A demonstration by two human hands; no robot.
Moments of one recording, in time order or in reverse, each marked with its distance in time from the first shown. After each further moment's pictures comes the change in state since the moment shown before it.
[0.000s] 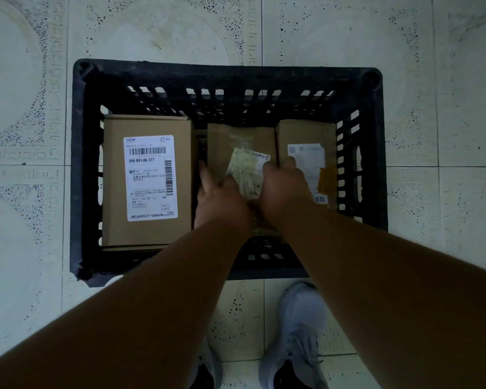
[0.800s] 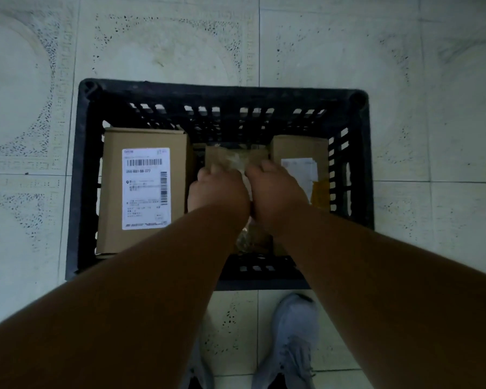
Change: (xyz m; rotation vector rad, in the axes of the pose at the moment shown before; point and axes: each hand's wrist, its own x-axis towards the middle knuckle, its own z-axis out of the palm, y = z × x) left_hand 0.016 0.020 -0.027 0.450 0.050 0.105; right_hand 0.000 -0.007 -0.019 -0.050 0.015 -0.264
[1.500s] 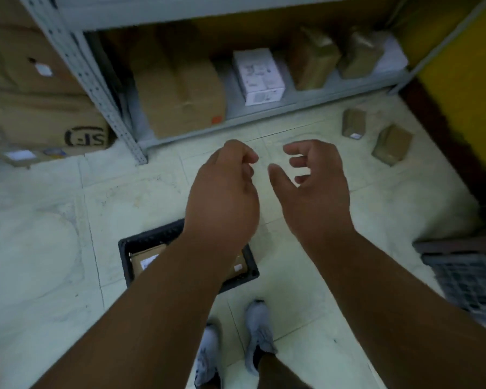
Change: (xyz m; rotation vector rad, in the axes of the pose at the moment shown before) left_hand -0.338 0.107 -0.421 -0.803 0.549 0.602; right_hand -0.345 -0.060 -0.441 0.665 1.043 0.271
